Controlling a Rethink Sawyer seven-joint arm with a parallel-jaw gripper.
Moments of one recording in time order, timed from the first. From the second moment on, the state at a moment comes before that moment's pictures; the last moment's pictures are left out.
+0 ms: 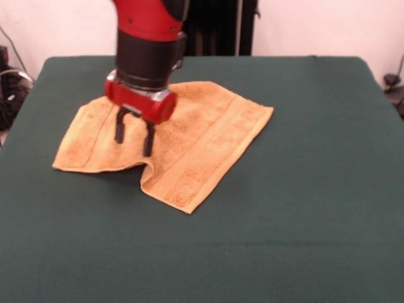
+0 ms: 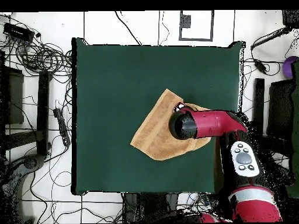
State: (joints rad) arm -0.34 -0.53 0.09 1.49 -0.55 0.42 2.47
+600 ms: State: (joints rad) arm -0.26 -0.53 0.09 1.48 -0.49 0.43 2.47
